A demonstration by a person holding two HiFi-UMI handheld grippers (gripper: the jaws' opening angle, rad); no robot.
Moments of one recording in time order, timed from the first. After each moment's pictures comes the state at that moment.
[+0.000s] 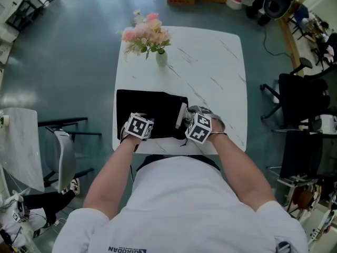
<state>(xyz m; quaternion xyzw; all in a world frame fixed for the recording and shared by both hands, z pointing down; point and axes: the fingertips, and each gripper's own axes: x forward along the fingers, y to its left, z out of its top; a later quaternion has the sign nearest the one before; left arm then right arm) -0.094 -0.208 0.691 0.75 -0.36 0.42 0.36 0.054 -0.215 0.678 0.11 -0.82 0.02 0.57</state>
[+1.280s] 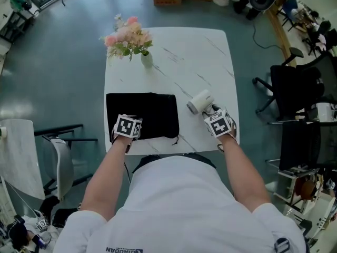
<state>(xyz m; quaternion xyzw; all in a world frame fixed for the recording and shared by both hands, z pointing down) -0.100 -0.211 0.692 0.74 -0.38 0.41 0.37 0.208 -0.244 0.663 0.39 -0.76 0.20 0.48</state>
